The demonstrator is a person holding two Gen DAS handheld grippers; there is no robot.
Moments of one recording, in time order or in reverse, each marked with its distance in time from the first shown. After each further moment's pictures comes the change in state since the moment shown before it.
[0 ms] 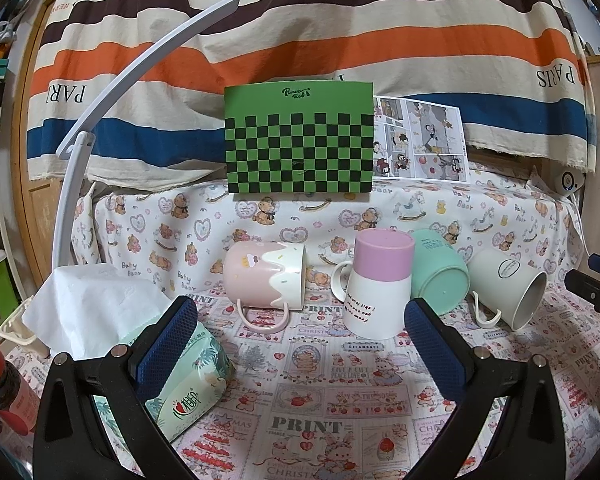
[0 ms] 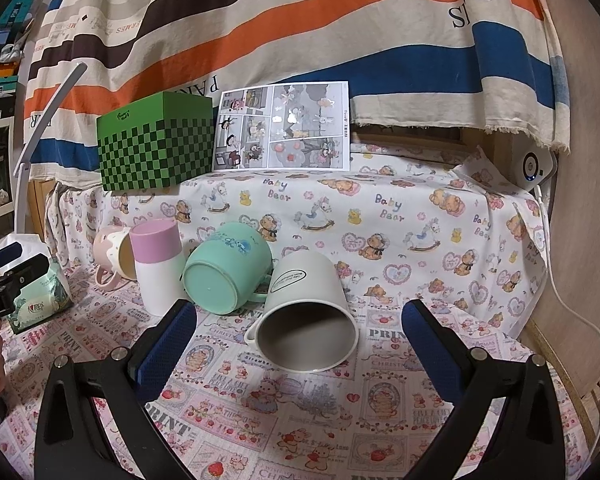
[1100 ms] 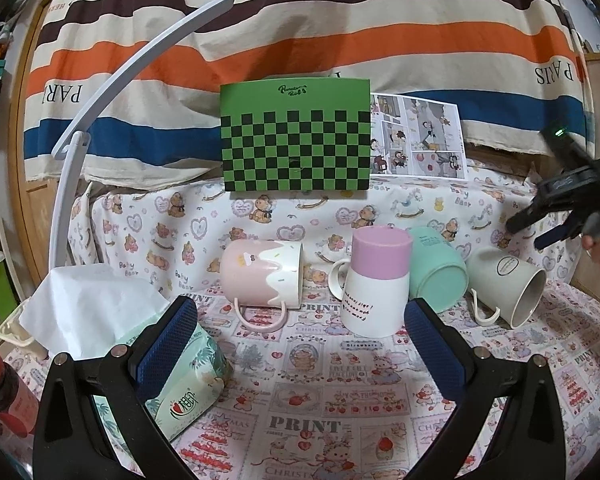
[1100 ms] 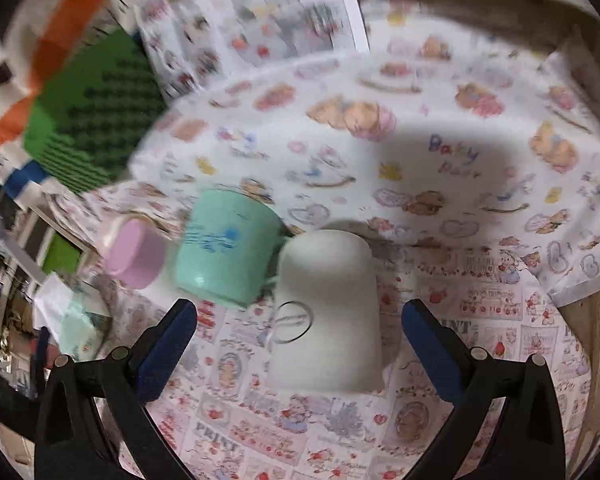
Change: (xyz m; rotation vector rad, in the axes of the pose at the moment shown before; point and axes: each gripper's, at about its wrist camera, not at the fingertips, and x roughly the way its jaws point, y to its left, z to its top) left arm 0.002 -0.003 0.001 0.008 0.011 -0.006; right arm 0.158 -0.043 0.085 0.203 0.687 0.211
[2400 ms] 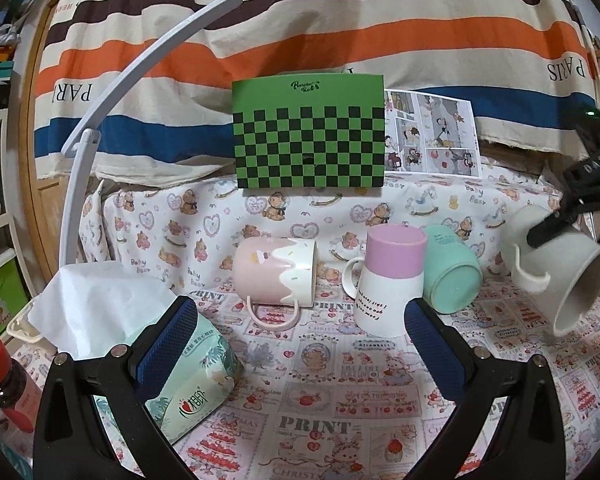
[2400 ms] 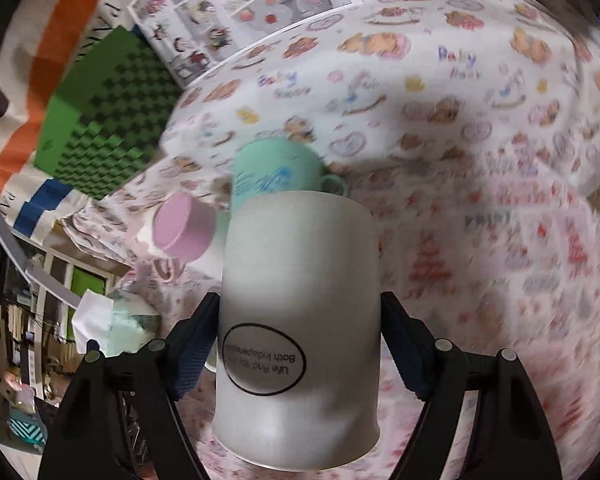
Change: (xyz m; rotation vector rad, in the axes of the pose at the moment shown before) left arm 0.003 0.002 -0.002 0.003 0.005 0.050; right arm -0.016 0.045 -0.051 0.248 0.024 0.066
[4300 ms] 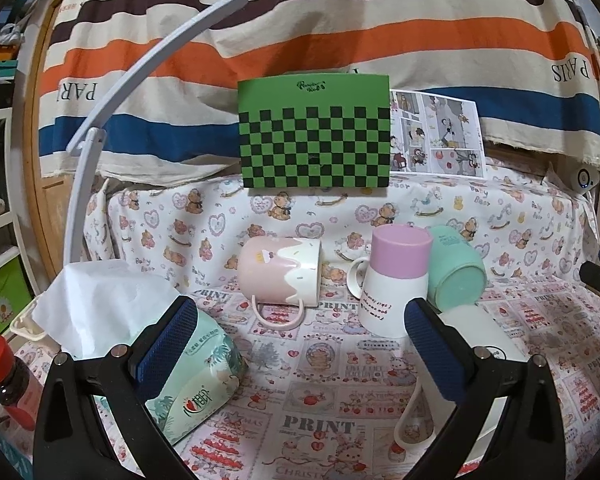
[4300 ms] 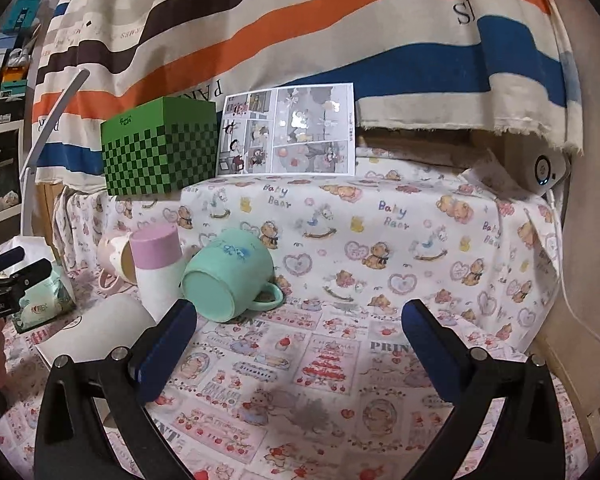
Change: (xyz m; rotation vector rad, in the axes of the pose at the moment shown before) left arm 0.000 0.001 0.001 -0.012 0.003 0.023; right arm -0.038 -0.042 -0.102 -0.485 -0.738 -0.148
